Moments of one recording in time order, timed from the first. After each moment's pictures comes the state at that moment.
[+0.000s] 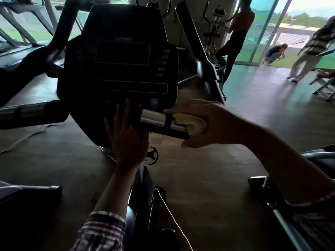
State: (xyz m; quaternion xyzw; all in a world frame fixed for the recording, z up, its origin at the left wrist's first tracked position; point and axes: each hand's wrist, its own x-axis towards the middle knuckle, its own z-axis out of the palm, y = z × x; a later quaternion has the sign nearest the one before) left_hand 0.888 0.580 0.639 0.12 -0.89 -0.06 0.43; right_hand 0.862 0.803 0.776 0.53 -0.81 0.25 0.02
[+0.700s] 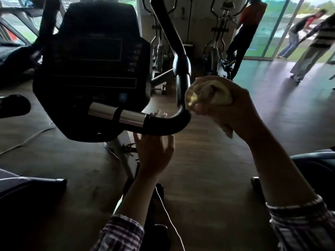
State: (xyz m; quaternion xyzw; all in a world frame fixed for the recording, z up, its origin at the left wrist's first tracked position) left_hand 0.881 0.728 0.635 0.07 -0.87 -0.14 0.46; right_hand 0.835 0.906 0.767 0.38 -0.71 0.59 0.08
